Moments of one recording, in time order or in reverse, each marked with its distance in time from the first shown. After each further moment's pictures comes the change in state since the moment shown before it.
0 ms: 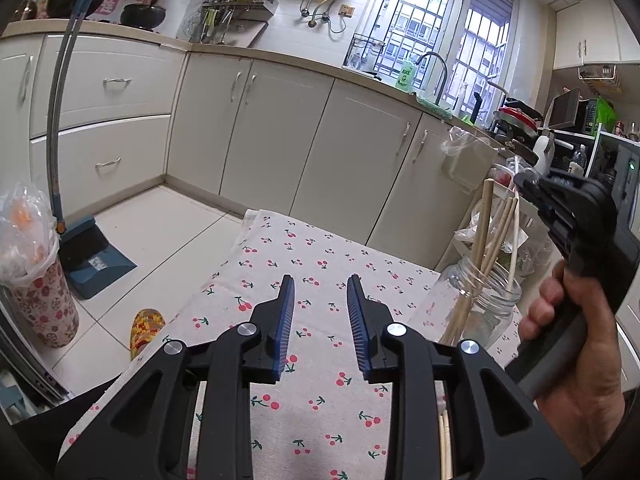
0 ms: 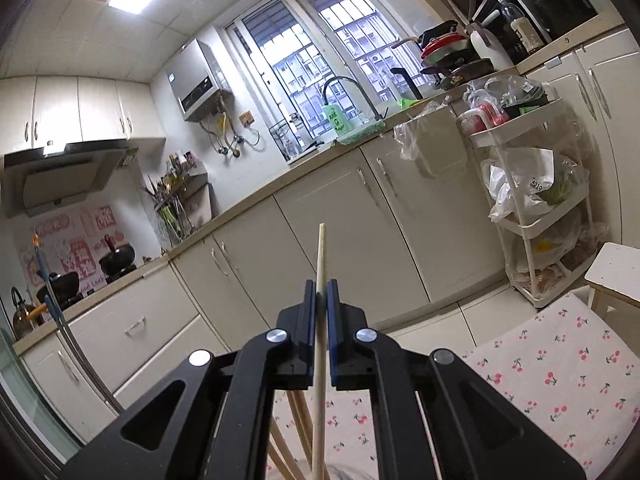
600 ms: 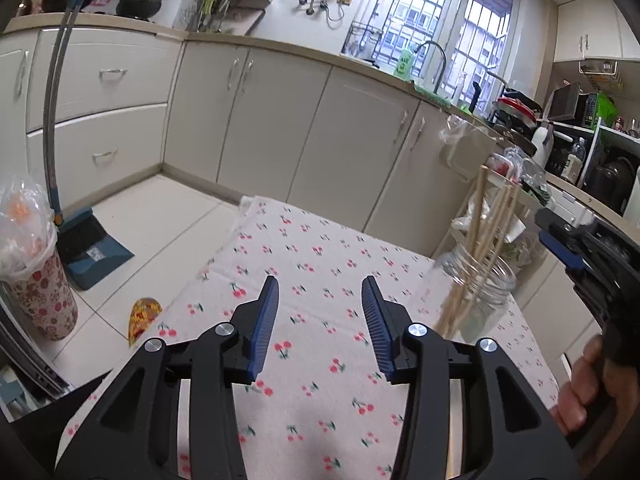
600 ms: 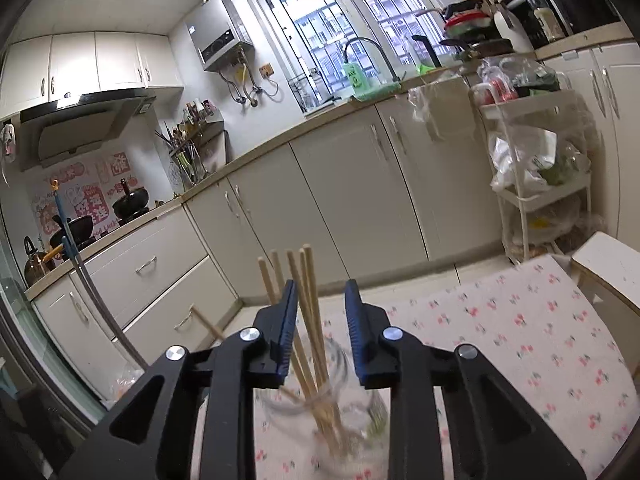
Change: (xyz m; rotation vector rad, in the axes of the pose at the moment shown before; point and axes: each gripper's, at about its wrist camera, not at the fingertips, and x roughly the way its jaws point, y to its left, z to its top) left arm -0.004 -0.010 -0.002 0.003 0.058 -0.011; right arm -0.067 -0.002 -0.023 -0.071 0.195 0.021
